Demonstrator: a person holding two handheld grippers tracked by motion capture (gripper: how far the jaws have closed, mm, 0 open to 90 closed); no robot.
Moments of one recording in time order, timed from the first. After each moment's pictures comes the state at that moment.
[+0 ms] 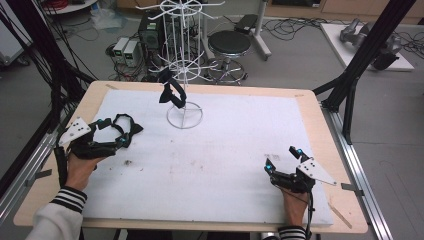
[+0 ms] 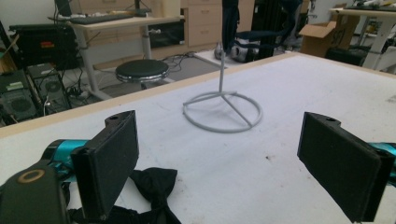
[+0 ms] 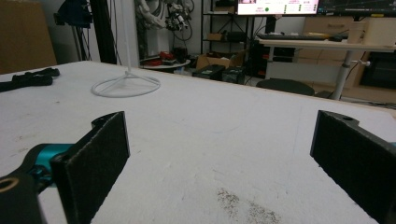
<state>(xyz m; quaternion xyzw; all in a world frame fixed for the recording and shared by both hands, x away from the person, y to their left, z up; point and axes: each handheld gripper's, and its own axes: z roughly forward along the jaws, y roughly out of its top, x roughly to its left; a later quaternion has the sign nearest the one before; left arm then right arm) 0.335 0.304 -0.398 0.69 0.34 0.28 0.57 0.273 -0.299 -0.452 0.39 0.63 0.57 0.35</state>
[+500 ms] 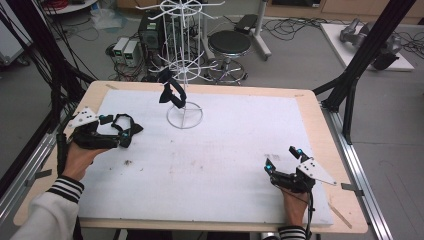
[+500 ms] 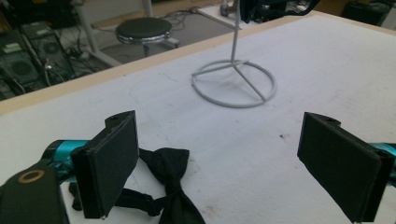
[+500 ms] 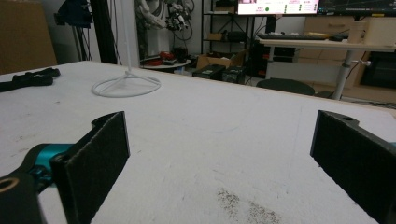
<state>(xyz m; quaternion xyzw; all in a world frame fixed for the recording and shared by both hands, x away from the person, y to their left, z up) 0.360 0.297 -0.378 0.74 0.37 0.24 0.50 0.273 -0.299 -0.452 0.39 0.63 0.57 0.35</state>
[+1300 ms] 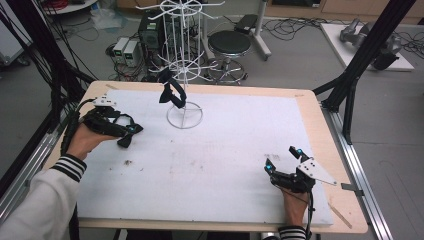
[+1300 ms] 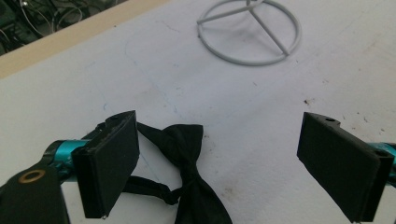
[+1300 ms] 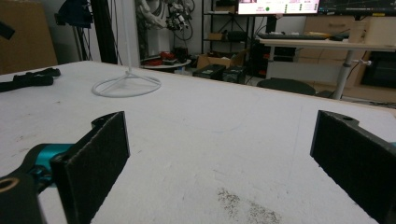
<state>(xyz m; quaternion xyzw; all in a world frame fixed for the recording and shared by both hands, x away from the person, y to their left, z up) 0.406 0.280 -0.364 0.83 0.38 0.19 0.36 0.273 -0.299 -0.452 0.39 0.63 0.57 0.34</state>
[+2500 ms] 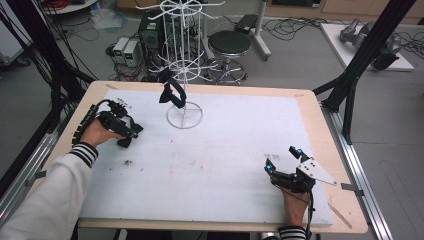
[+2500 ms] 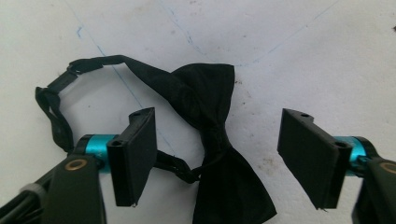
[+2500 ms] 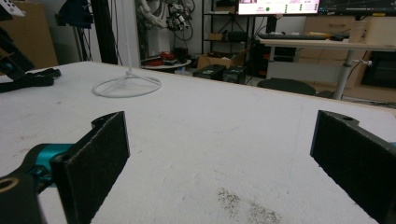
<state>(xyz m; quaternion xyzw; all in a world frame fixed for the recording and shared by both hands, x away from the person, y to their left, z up) 0.448 0.269 -0.400 0.87 0.42 0.11 0.22 0.273 -0.299 -0.452 0.39 0.63 0.57 0.34</state>
